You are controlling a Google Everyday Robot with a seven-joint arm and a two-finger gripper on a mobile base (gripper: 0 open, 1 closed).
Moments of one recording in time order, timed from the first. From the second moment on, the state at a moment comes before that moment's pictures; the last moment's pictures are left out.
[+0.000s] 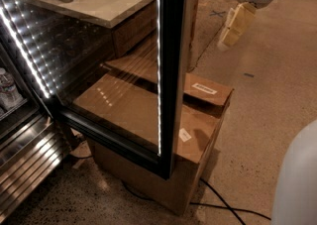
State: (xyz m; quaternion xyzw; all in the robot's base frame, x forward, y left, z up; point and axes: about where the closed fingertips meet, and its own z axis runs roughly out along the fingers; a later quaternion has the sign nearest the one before) arm 0.636 -0.163 0.970 -0.65 0.70 0.10 0.27
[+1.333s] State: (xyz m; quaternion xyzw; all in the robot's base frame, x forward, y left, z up) arm 0.648 -0.099 0.953 -0.69 0.67 0.10 0.24
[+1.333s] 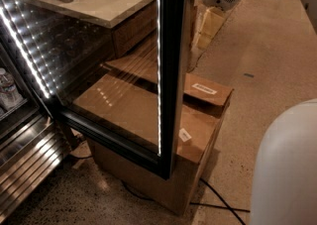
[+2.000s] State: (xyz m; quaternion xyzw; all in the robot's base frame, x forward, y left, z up) arm 0.648 -0.099 0.953 -0.69 0.67 0.10 0.24
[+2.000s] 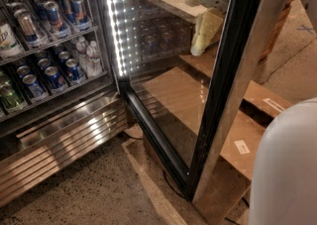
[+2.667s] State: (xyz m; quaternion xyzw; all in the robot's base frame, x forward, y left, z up) arm 0.648 -0.099 0.953 -0.69 0.67 0.10 0.24
